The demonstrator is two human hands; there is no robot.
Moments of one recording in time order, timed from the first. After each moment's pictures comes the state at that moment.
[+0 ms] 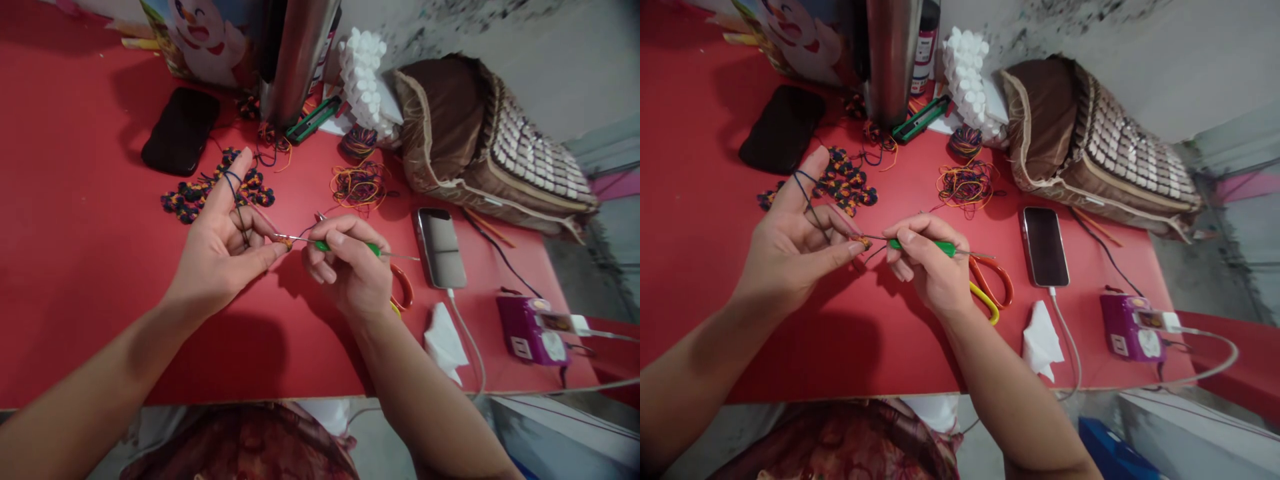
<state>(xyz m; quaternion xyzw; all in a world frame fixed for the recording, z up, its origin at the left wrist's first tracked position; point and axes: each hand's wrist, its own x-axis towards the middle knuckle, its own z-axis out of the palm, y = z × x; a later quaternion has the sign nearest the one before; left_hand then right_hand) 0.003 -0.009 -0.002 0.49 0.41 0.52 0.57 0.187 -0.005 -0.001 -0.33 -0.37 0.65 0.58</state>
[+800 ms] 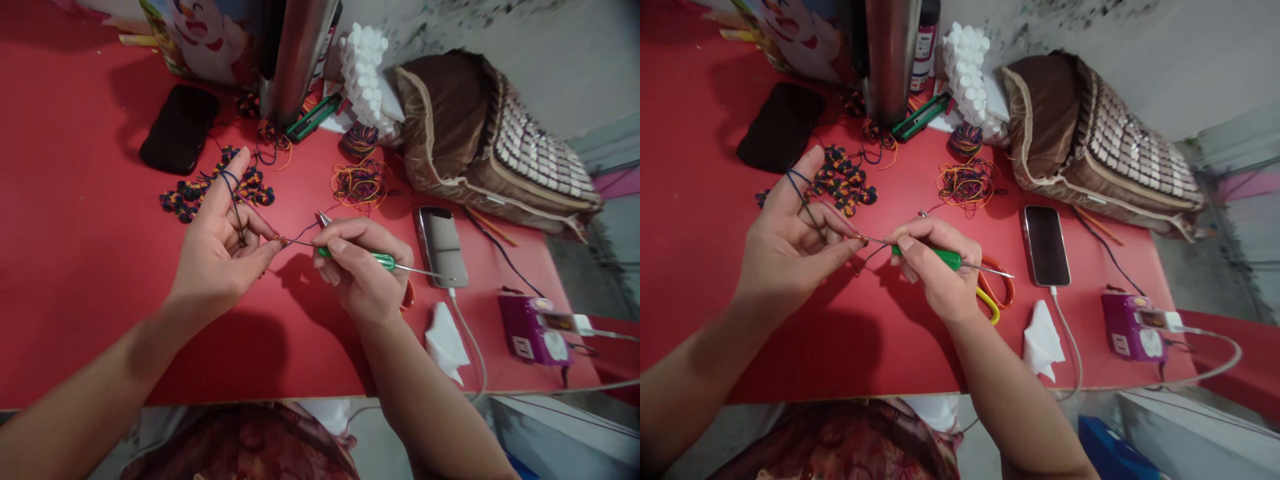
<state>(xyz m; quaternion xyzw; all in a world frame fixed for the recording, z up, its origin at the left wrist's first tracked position) 0.007 -0.011 0.000 0.52 0.46 0.54 0.49 0.200 -0.013 -0.003 -0.40 -0.49 0.51 0.59</state>
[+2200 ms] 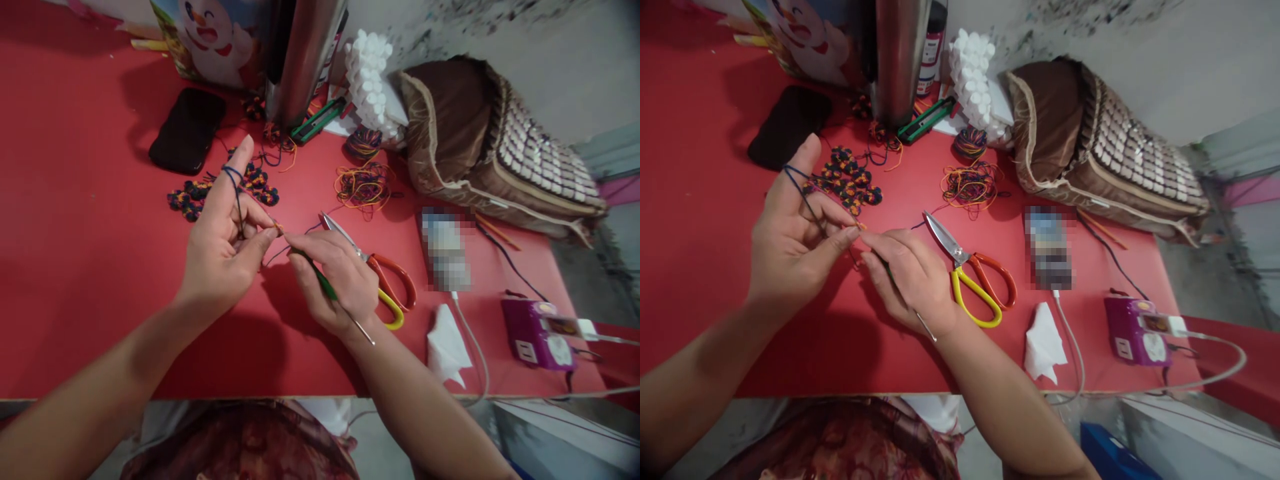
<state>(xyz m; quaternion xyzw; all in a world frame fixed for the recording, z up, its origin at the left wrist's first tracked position) 0.010 -0.009 -0.008 0.54 0.43 0.59 0.42 0.191 -0.018 -0.016 -0.32 -0.82 0.07 0.48</state>
